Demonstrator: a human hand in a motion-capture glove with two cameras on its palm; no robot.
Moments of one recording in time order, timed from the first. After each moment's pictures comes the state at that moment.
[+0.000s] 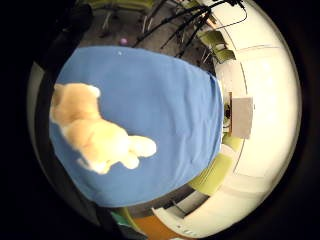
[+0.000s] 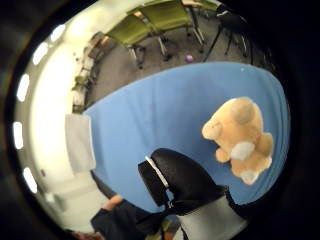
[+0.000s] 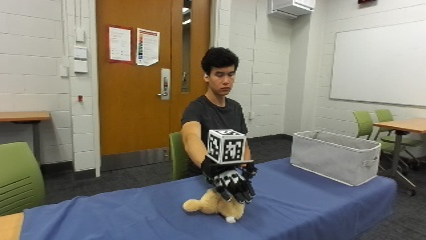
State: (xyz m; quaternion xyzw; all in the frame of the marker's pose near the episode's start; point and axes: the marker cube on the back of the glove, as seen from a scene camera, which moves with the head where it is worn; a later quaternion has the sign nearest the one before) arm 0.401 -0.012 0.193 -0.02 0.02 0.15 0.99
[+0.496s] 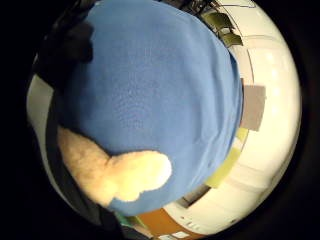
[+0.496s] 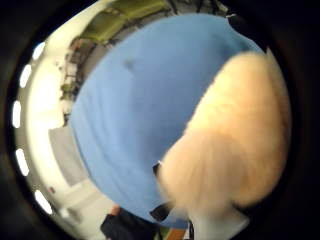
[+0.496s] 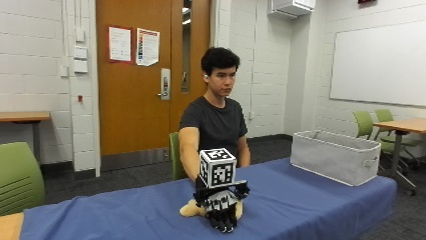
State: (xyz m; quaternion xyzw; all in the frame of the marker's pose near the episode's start) arm 0.424 -0.003 0.259 -0.07 -0.01 0.20 0.98
